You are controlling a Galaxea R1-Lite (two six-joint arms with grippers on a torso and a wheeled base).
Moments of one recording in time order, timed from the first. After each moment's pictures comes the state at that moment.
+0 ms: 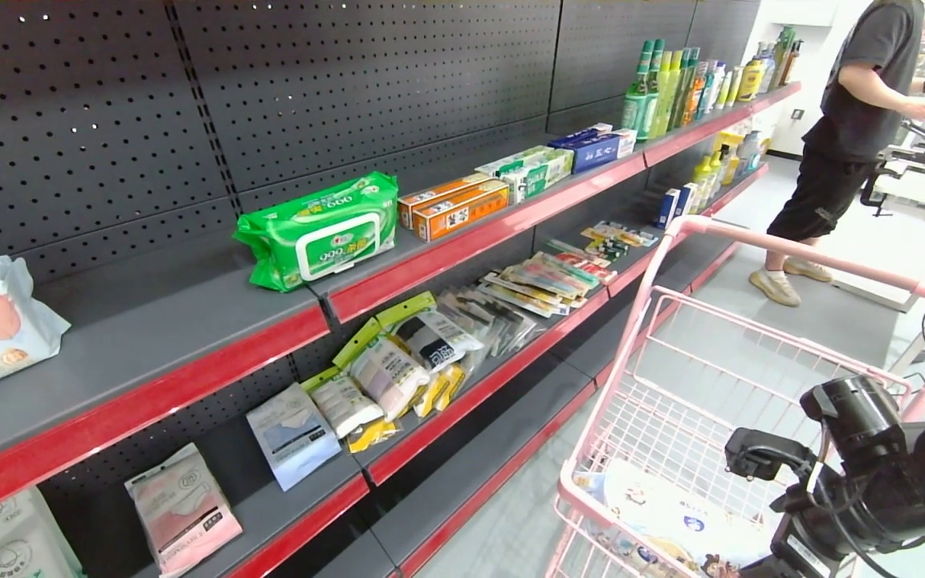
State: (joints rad) left arm 0.01 0.00 0.00 0.00 0.02 0.02; right arm 0.00 1.83 -0.50 -0.06 0.11 -0.70
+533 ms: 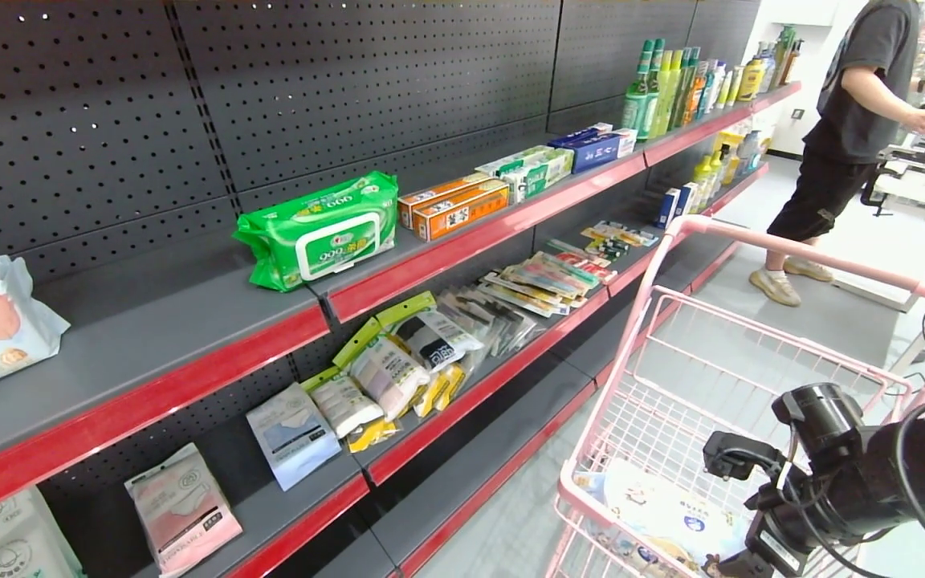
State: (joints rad) left arm 0.01 0.00 0.00 0.00 0.02 0.02; right arm -0.01 2.00 -0.52 -0.19 0.15 -0.74
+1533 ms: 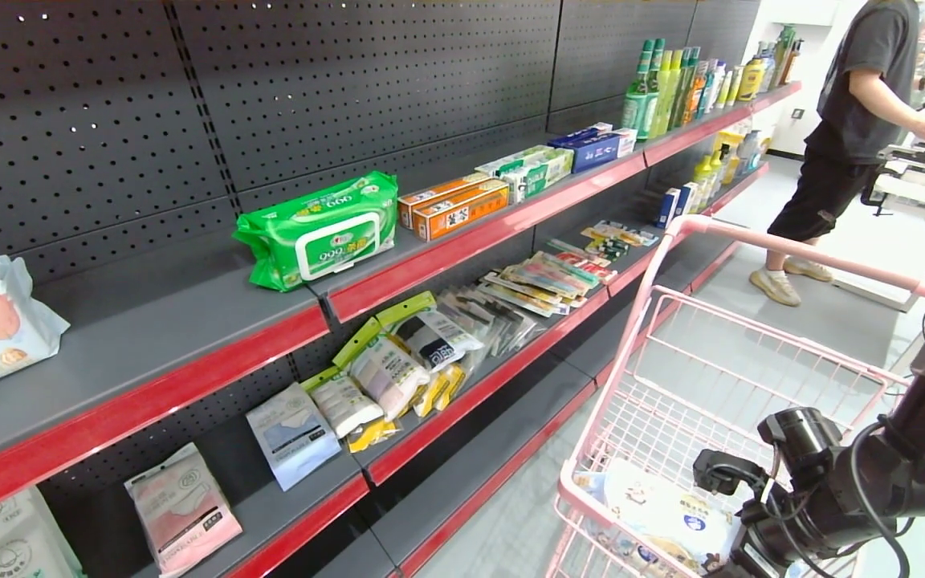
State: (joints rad) left arm 0.01 0.00 0.00 0.00 0.02 0.02; right arm -0.05 2.19 -0.51 -0.35 0.24 -0.76
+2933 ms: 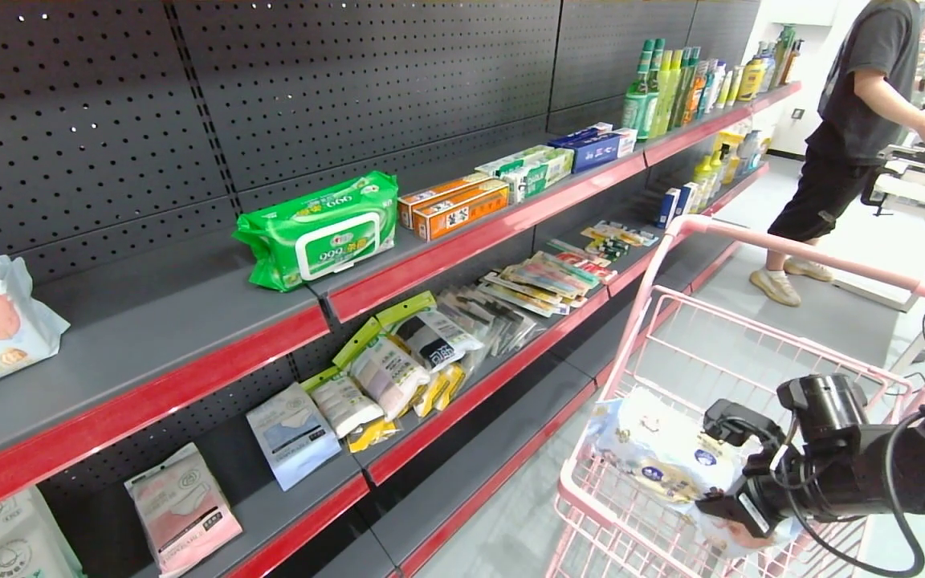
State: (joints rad) left arm 0.01 0.00 0.00 0.00 0.02 0.02; right arm -0.03 2.02 -0.49 -0.48 0.23 -0.59
